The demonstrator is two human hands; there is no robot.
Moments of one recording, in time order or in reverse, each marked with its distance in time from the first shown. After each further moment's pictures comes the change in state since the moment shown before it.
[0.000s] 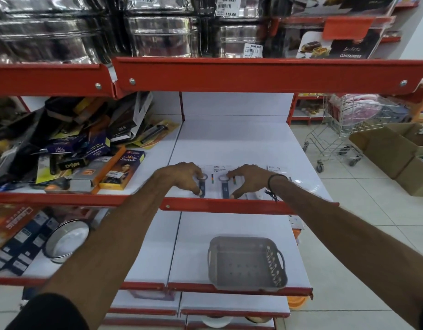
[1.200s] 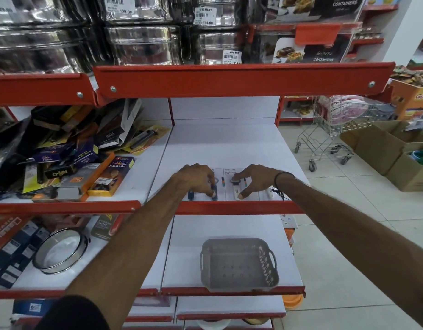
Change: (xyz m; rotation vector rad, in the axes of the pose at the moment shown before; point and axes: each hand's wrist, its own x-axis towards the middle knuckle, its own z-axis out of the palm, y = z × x) left_hand 0.013 0.065 0.008 0.129 0.066 0.039; right_hand -0.026 0.042 -0.016 -0.028 -0.028 0.048
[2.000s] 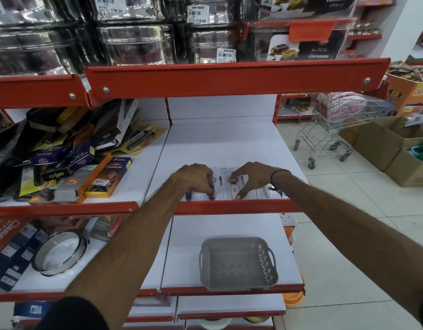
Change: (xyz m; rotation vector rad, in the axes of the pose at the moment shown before) left_hand 0.005 0.006 0.002 -0.012 -0.026 -0.008; right_hand 0.006 0.002 0.001 -0.036 0.021 0.016
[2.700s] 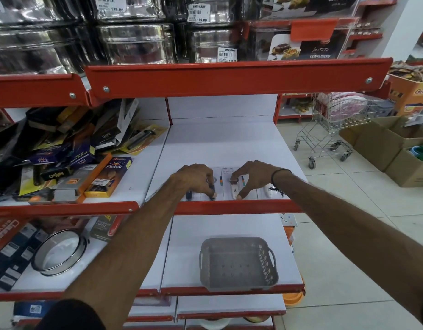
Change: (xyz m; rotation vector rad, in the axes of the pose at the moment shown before) left_hand 0.004 -0.005 0.003 -0.023 0.026 0.030; right_hand -0.010 -0.005 -0.007 0.012 0.016 -0.026
